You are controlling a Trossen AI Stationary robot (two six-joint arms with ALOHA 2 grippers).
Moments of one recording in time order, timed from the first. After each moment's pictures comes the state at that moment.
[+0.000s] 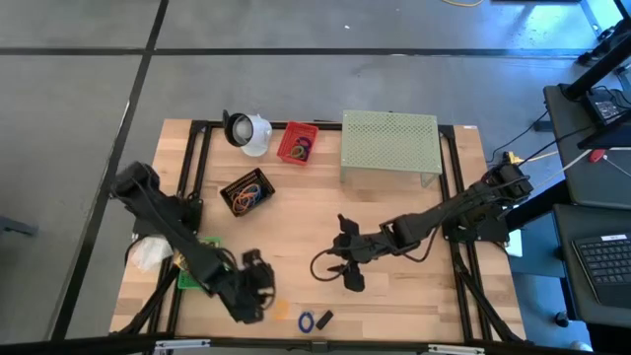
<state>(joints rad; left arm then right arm) -0.76 1.63 1.12 -0.56 -0.40 -0.89 0.42 1.66 1.05 -0.11 0.14 0.39</state>
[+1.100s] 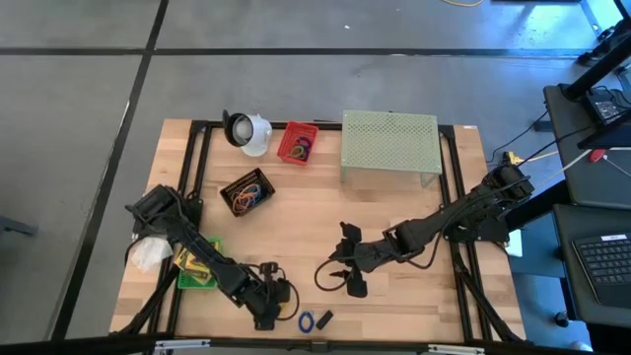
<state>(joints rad) -0.71 1.93 1.12 -0.36 -0.23 -0.73 0.48 1.66 1.05 -0.11 0.20 0.40</state>
